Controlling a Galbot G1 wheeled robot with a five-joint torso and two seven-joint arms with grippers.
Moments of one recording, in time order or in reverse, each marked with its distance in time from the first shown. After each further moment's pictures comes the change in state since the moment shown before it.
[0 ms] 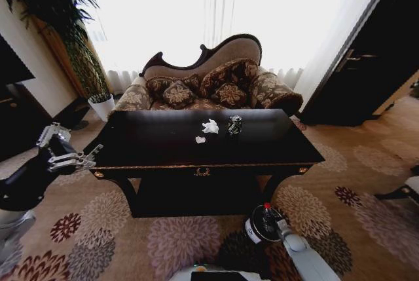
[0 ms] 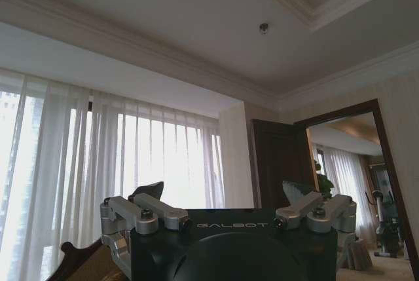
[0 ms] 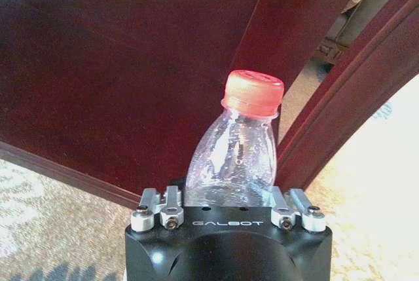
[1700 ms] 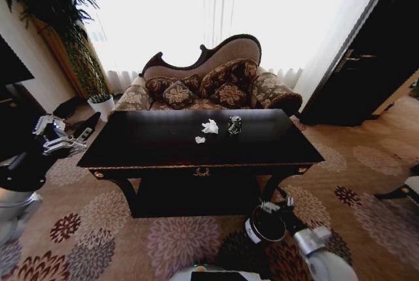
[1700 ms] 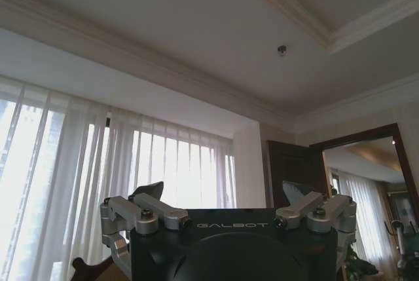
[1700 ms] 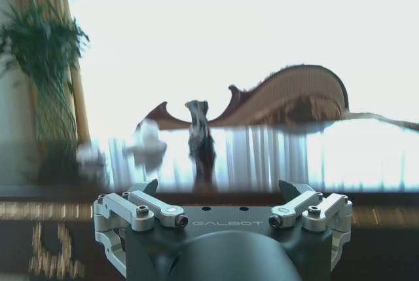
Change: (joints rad) left arm -0.156 0.002 0.100 0.113 0.024 0.002 -0.014; right arm -0.632 0.062 0.393 1.353 0.527 -0.157 -0.108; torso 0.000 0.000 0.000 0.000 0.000
